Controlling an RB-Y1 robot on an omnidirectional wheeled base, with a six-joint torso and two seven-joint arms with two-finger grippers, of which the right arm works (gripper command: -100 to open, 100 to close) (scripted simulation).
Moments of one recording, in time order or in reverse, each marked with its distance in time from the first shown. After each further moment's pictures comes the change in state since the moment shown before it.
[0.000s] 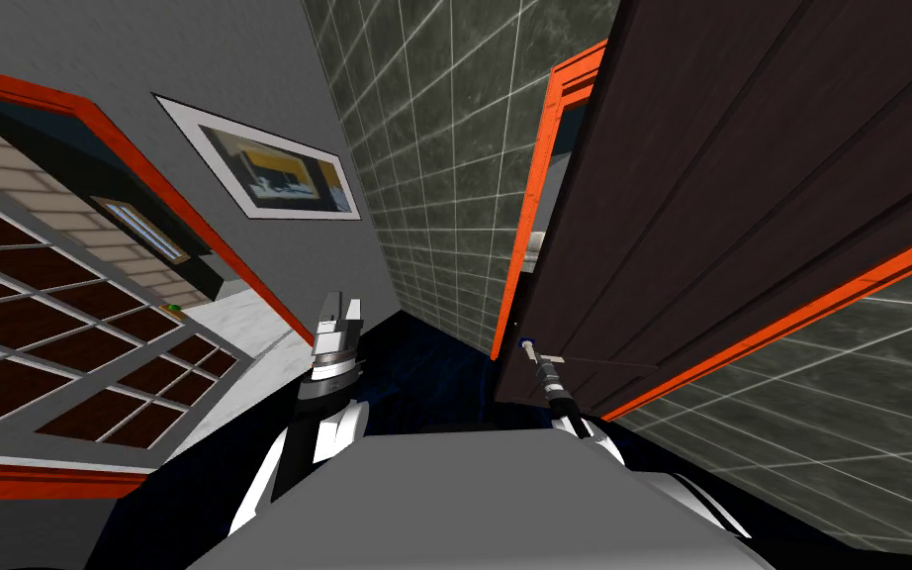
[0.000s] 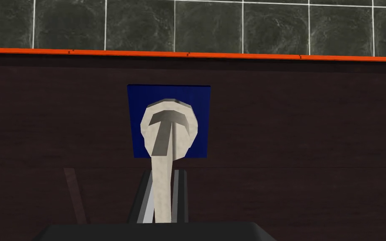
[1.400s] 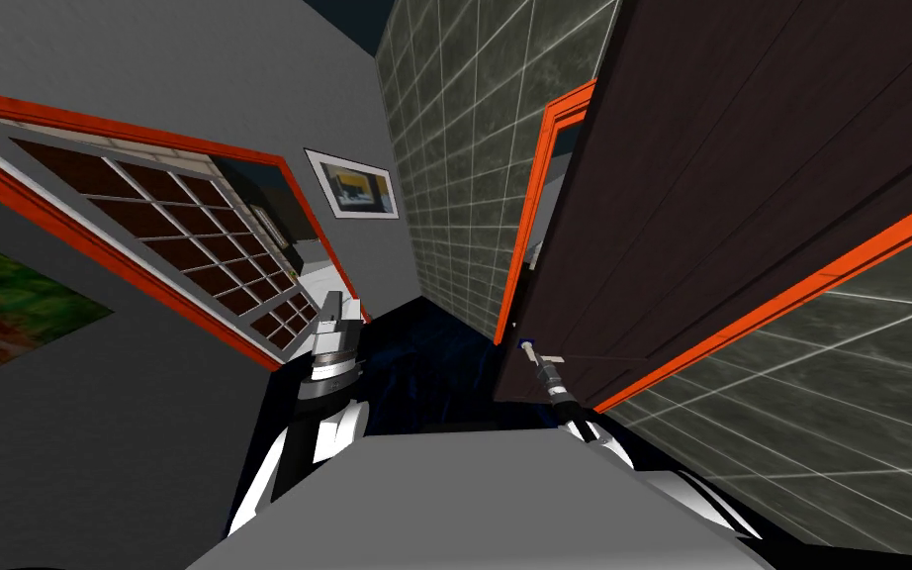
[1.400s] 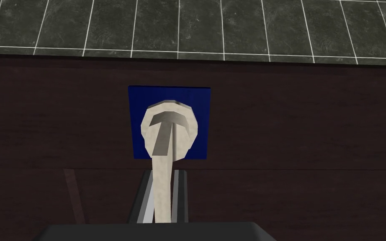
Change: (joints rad) arm 0.002 -0.039 0.050 0.036 0.030 -0.070 -0.056
